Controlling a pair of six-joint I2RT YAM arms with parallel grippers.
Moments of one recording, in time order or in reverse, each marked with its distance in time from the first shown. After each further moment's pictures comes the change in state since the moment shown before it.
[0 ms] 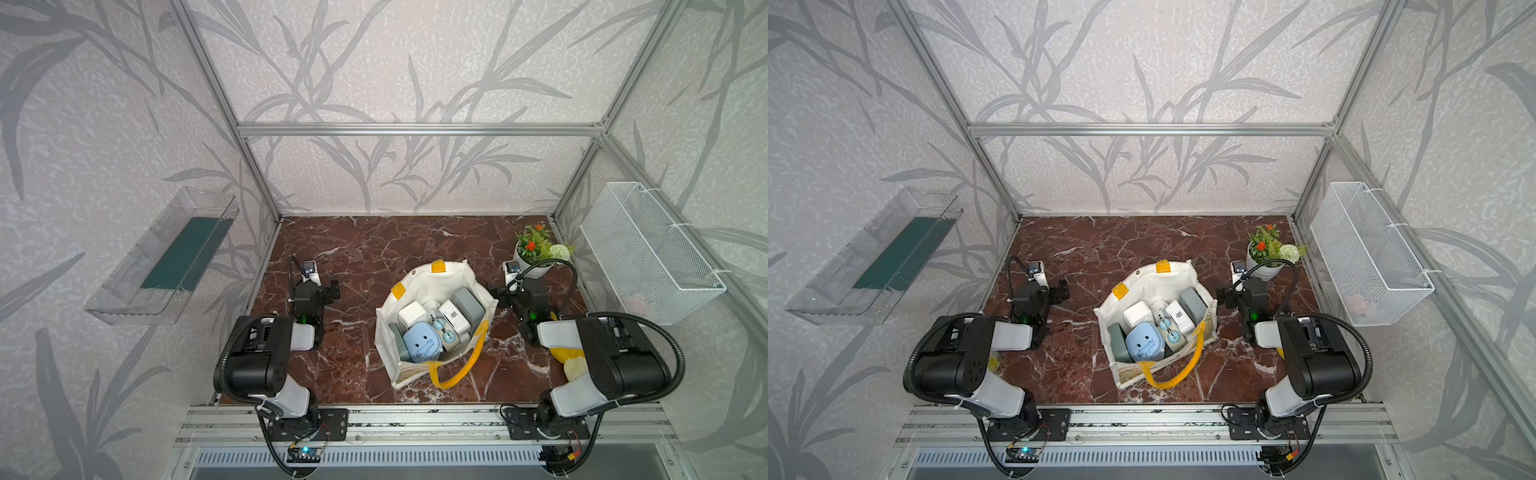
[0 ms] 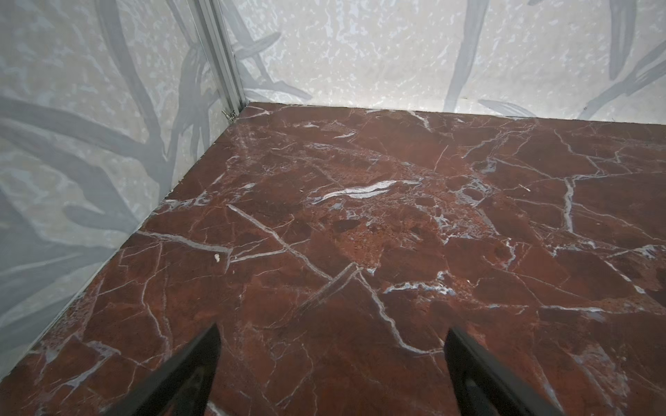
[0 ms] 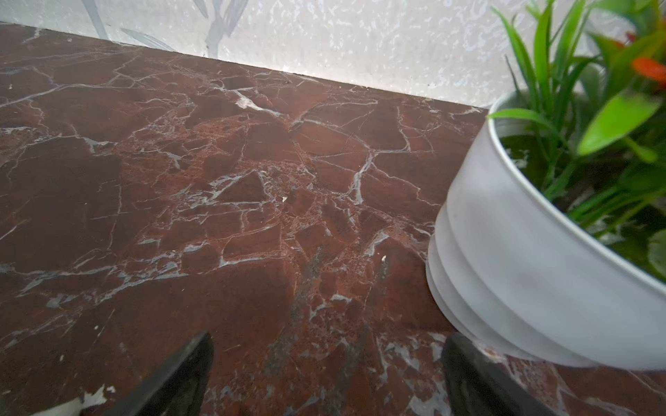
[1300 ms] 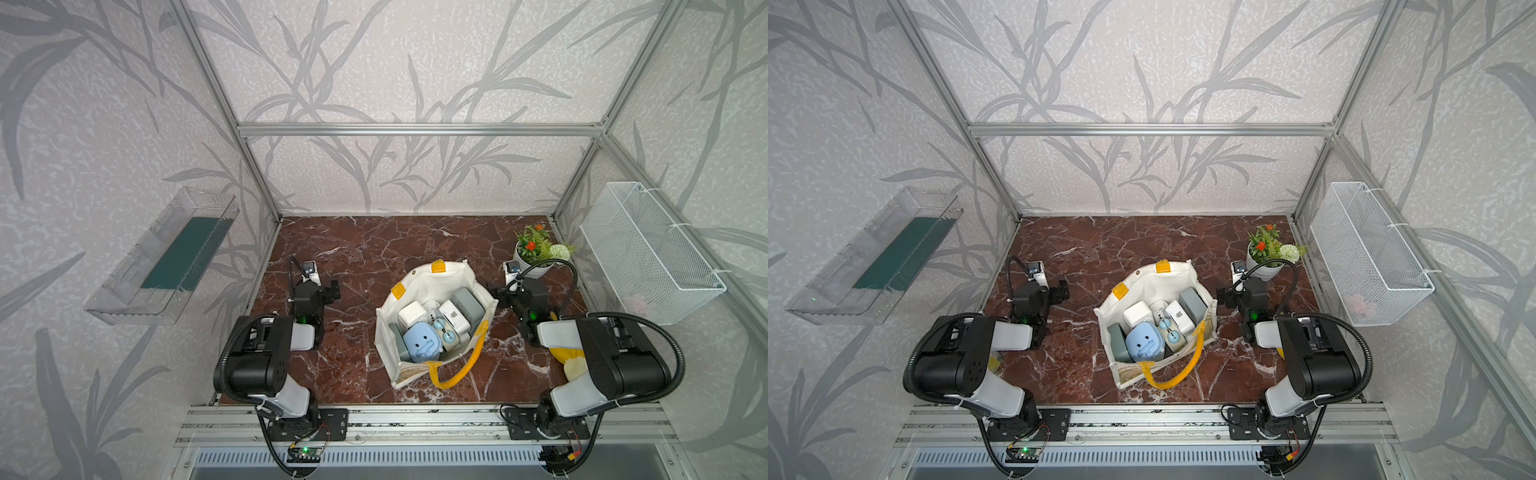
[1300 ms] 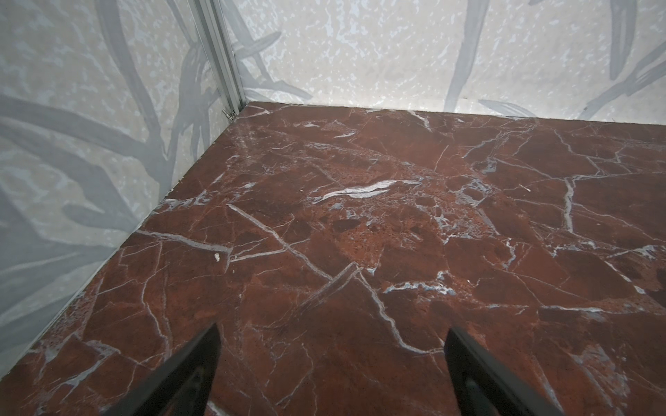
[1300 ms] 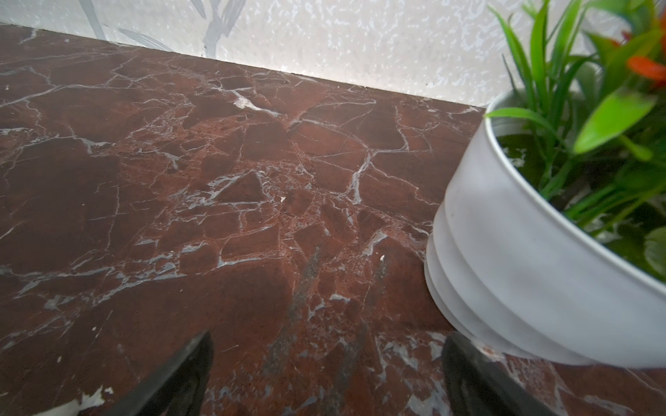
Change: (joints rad) left arm 0.004 -0.002 0.000 -0.005 -0.008 -0.004; right arm 0.000 0.000 0.000 0.000 0.008 0.003
